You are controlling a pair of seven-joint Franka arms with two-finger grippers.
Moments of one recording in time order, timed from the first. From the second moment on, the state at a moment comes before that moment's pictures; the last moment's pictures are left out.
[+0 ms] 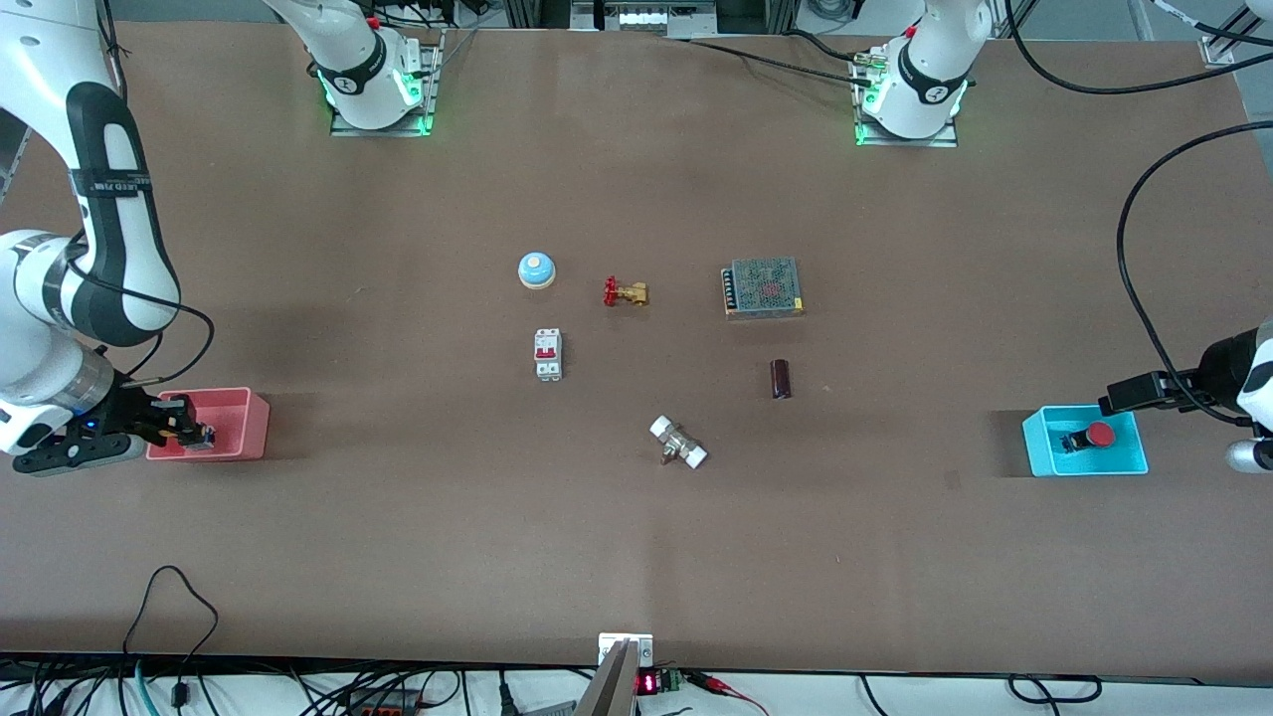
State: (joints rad) left arm 0.21 0.45 -0.14 -1.24 -0.01 1.67 0.00; right arm -0.05 0.54 -0.16 -1.69 0.11 2.35 -0.50
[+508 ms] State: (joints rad) left arm 0.20 0.45 -0.15 -1.25 -0.01 1.65 -0.03; right arm -0.07 0.57 -0.16 -1.69 0.11 2.35 -0.51
